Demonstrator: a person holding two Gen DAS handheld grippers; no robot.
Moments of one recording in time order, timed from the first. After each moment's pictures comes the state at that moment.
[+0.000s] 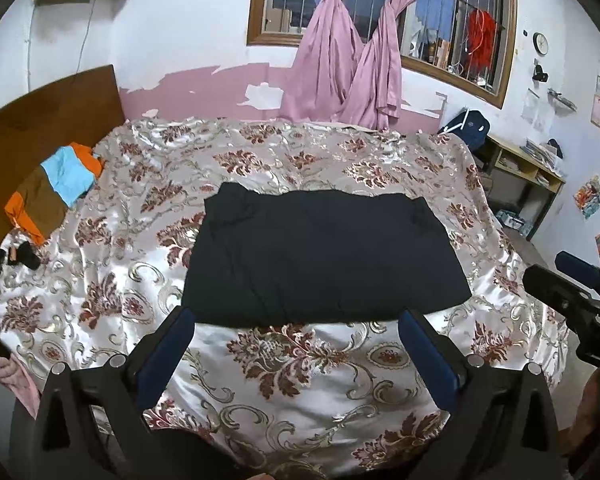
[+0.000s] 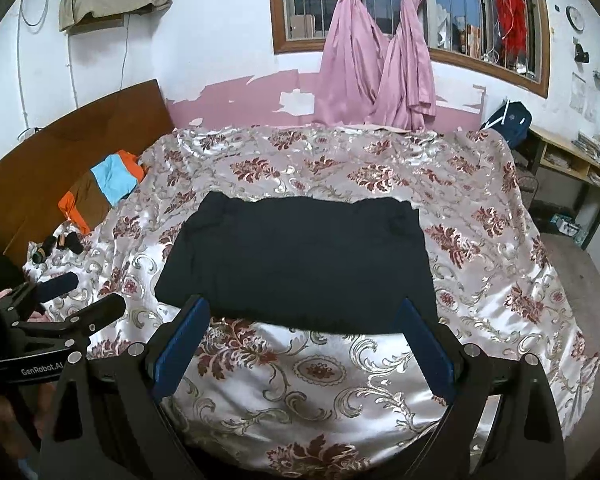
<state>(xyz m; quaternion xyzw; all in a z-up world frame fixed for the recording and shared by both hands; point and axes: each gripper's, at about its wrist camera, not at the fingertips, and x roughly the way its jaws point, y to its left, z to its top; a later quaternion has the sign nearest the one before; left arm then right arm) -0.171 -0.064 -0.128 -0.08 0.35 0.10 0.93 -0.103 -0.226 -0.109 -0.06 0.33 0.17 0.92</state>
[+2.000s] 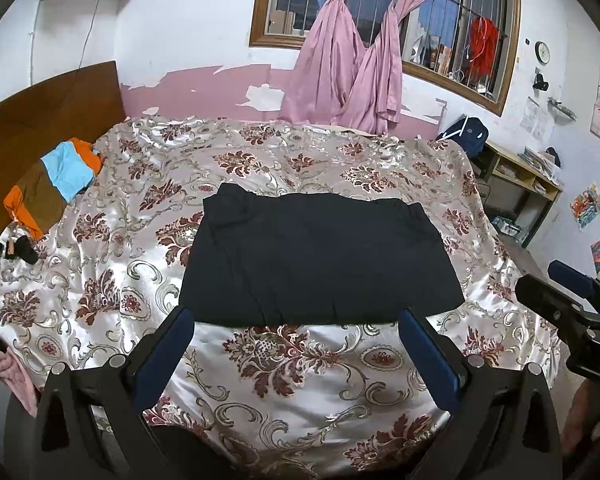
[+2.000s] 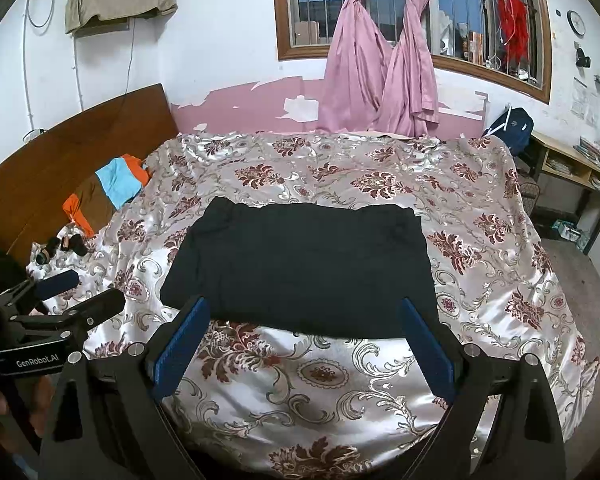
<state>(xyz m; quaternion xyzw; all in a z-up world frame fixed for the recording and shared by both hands) -0.175 -0.066 -0.124 -0.10 0.34 0.10 0.93 -0.108 -0.222 -0.101 -0.06 0.33 0.19 0.92</state>
